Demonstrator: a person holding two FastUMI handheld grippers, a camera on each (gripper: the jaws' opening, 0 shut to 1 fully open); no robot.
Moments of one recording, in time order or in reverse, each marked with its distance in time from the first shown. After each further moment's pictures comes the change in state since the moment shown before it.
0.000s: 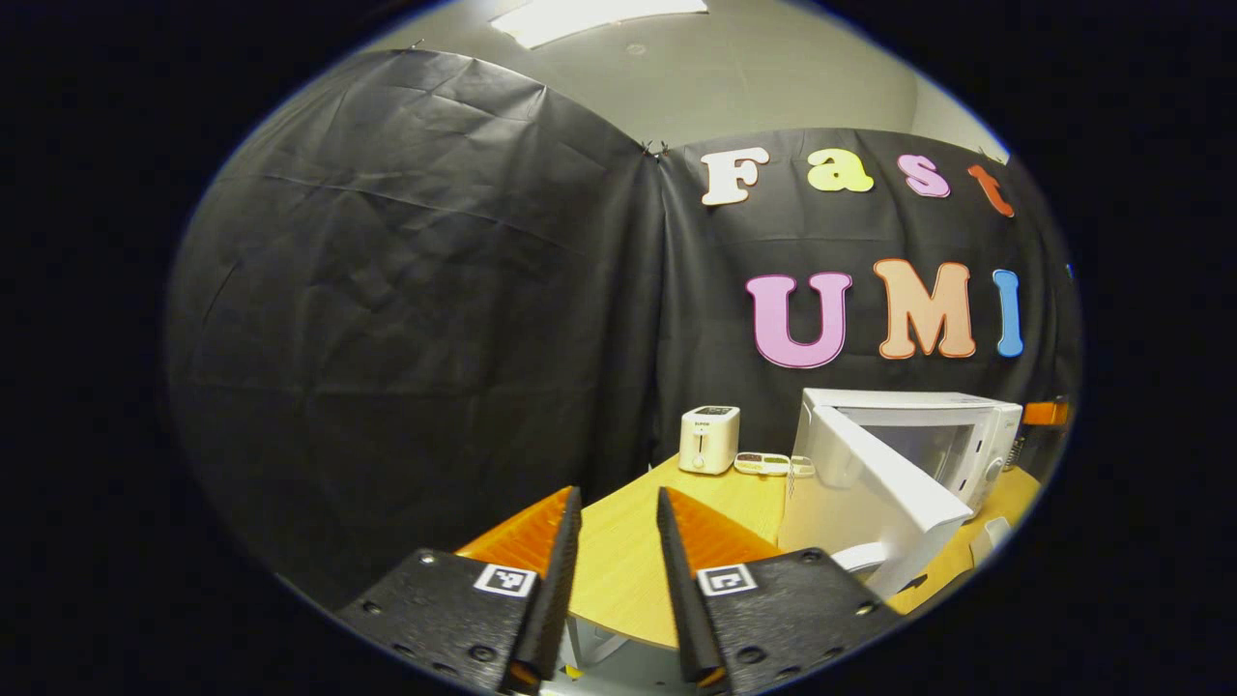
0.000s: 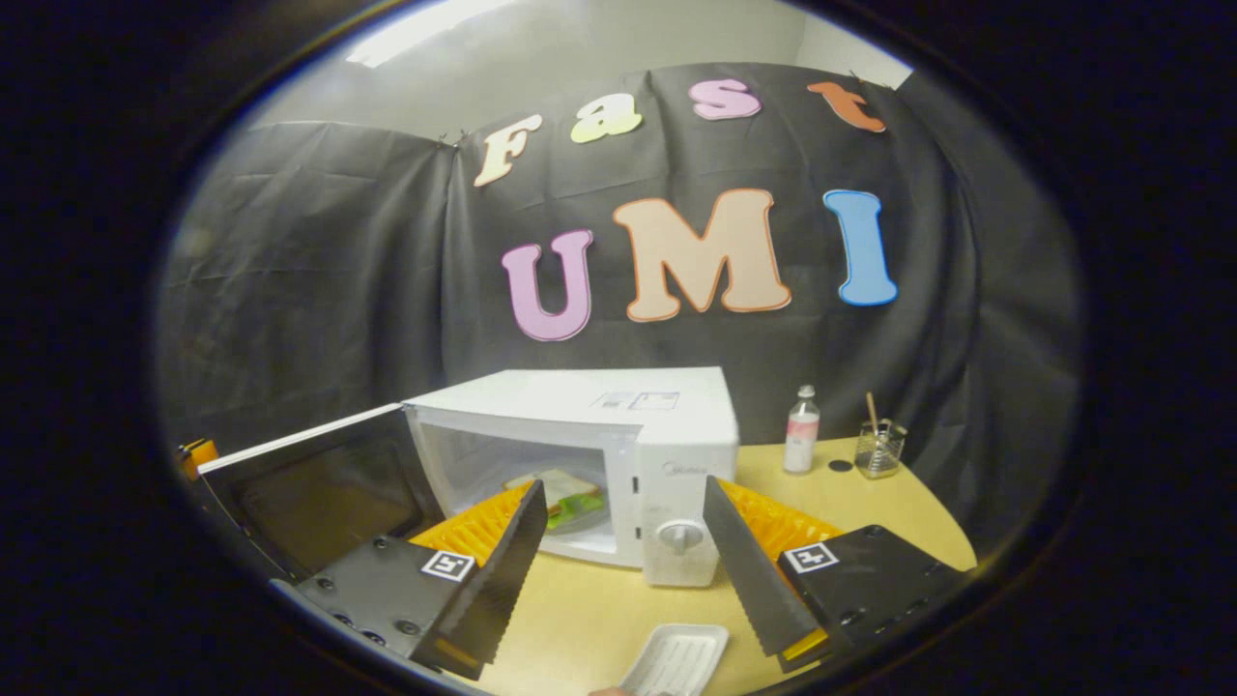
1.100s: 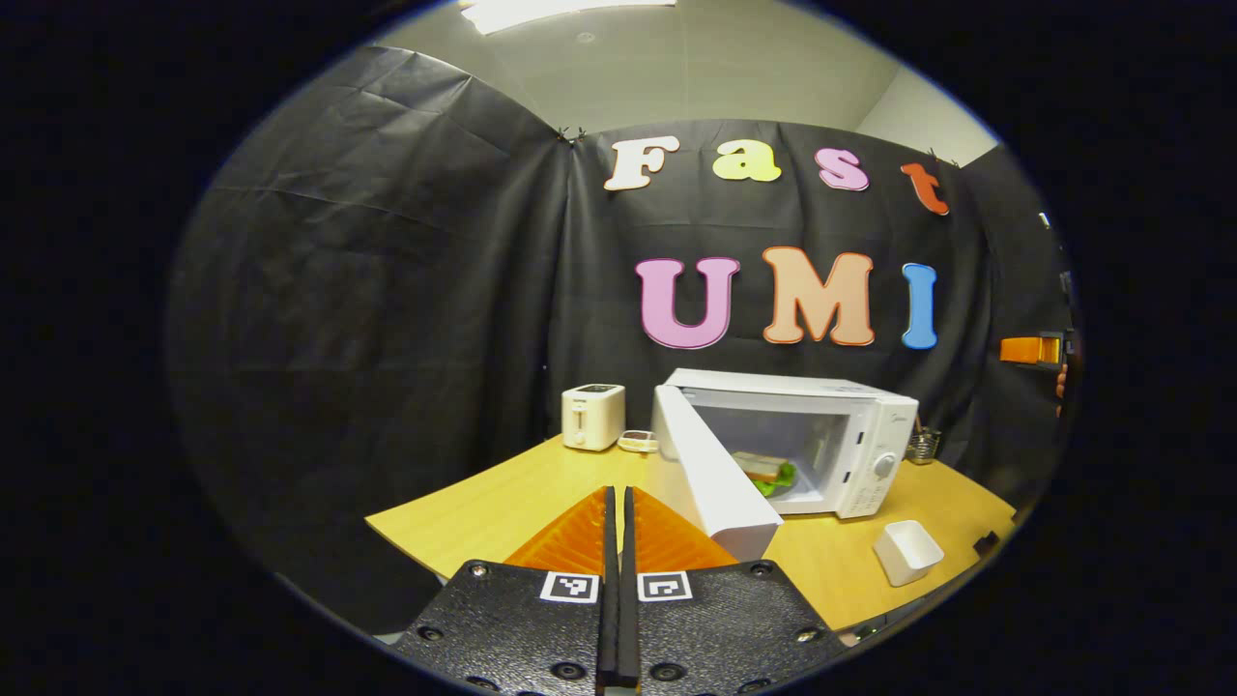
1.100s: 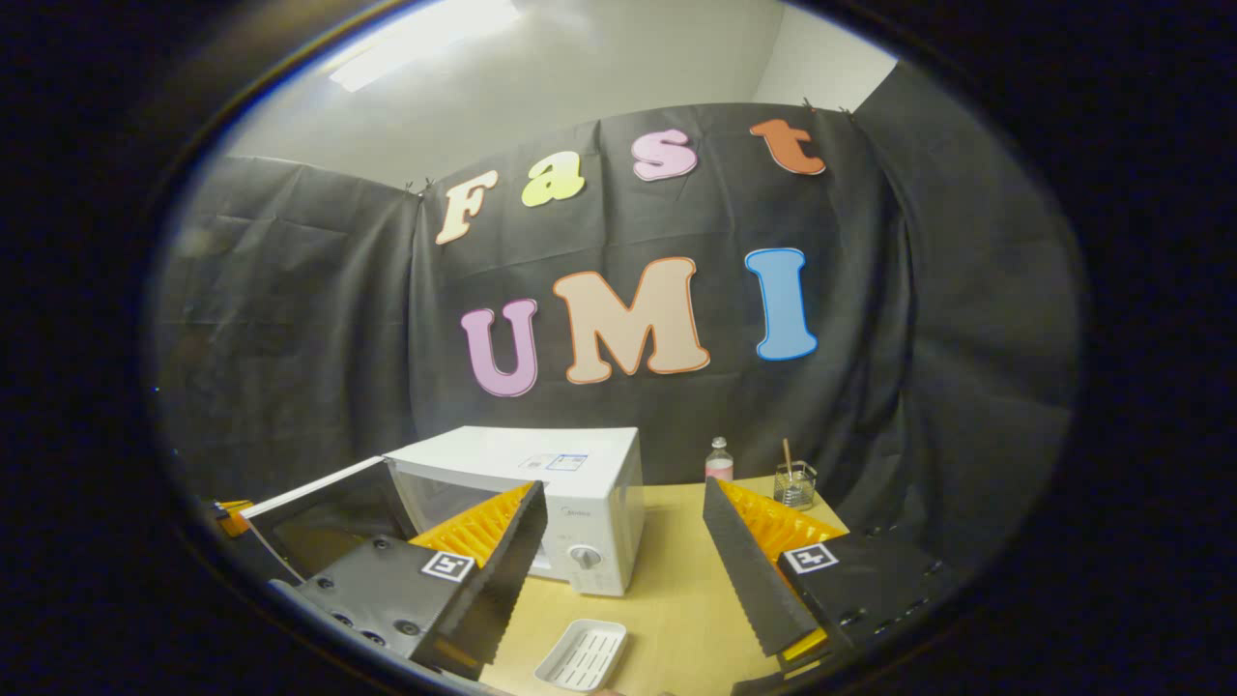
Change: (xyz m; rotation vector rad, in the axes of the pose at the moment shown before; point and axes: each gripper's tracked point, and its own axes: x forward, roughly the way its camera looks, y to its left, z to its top) left arm -0.056 -0.159 -0.005 -0.029 0.059 -0.314; right arm -0.101 -0.081 0.078 0.029 -0.095 -0.075
